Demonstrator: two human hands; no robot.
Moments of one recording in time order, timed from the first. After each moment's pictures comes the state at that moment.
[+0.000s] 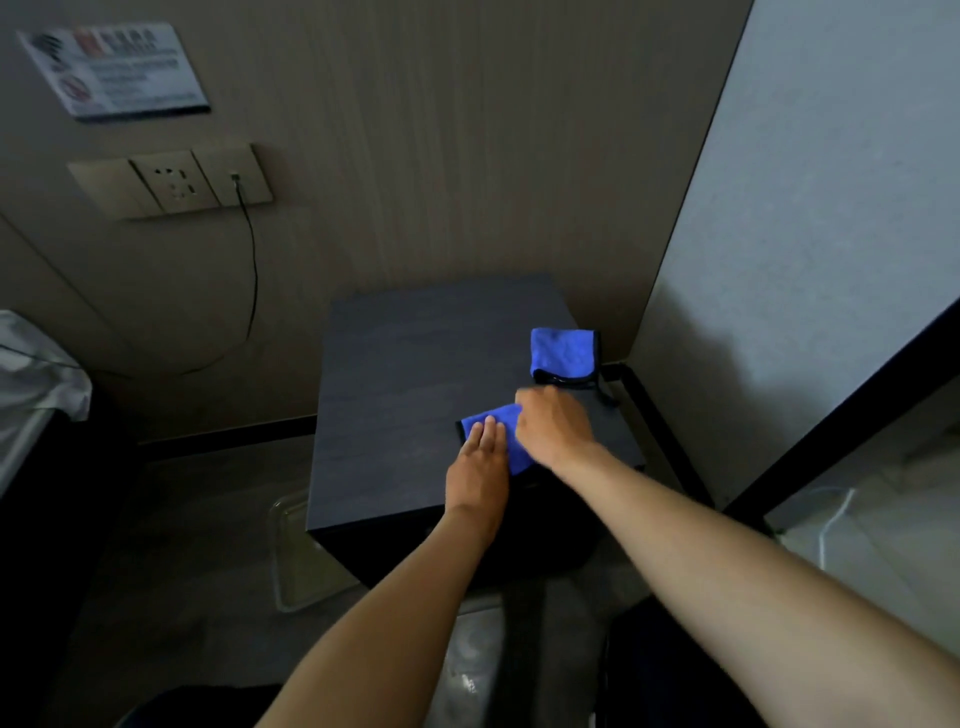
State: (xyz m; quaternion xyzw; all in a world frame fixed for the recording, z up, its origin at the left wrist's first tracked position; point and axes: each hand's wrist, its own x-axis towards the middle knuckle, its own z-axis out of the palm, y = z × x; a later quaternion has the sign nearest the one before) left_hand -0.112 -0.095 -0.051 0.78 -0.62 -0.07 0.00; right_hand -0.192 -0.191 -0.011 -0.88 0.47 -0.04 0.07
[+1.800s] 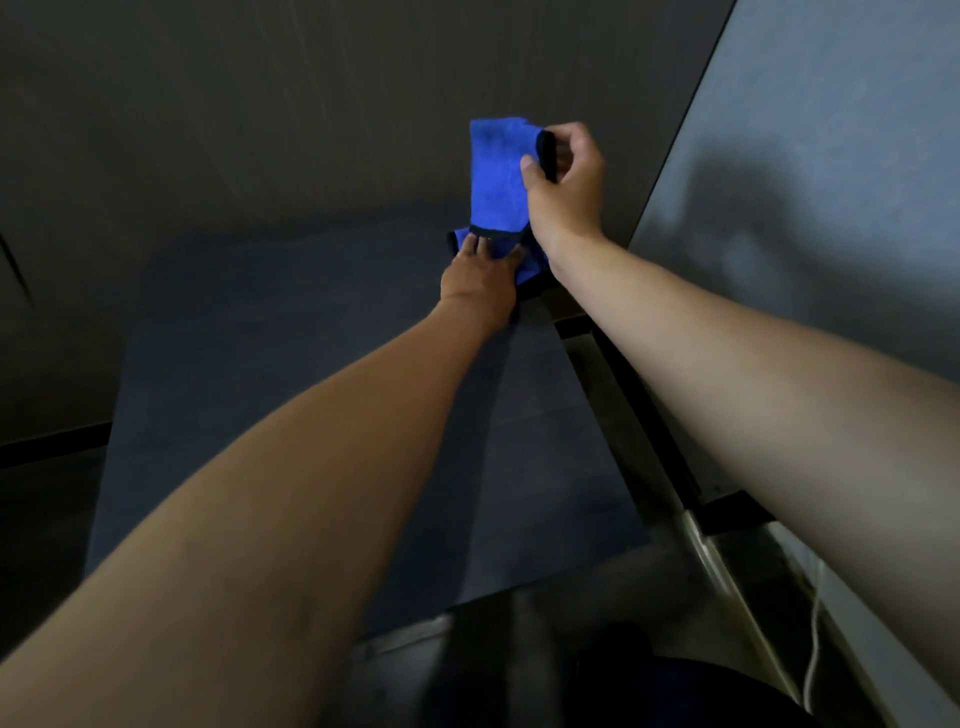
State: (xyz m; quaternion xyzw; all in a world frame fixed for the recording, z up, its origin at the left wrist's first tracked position) left_hand -0.065 -0.412 -0.075 0.77 -0.64 -0.08 -0.01; right_hand -0.137 -0.478 -0.026 -0.59 0.44 -0.55 0.38
